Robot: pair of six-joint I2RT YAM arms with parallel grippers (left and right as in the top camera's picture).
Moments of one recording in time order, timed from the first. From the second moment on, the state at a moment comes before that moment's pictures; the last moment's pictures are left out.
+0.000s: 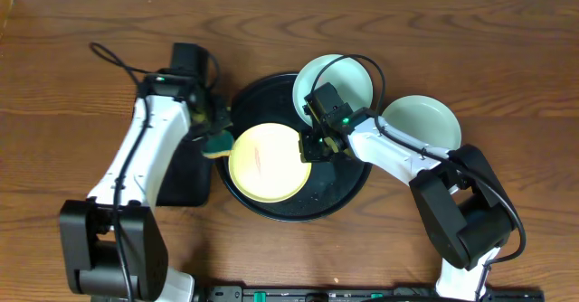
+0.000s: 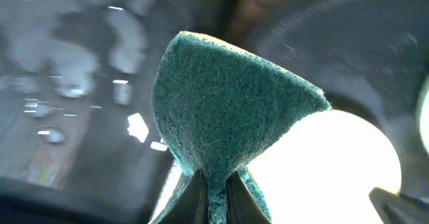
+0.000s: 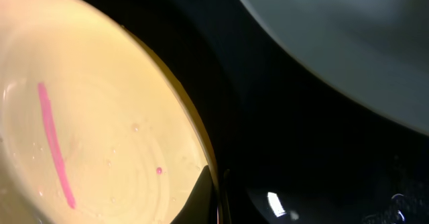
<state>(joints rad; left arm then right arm) -0.12 1.67 1.27 -0.95 0.05 -0.49 0.60 1.97 1.20 -0.46 -0.26 0.51</state>
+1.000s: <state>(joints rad) -0.36 1.92 1.28 -0.96 0.27 -0.22 0.60 1.97 1.21 -0.47 -0.26 0.51</state>
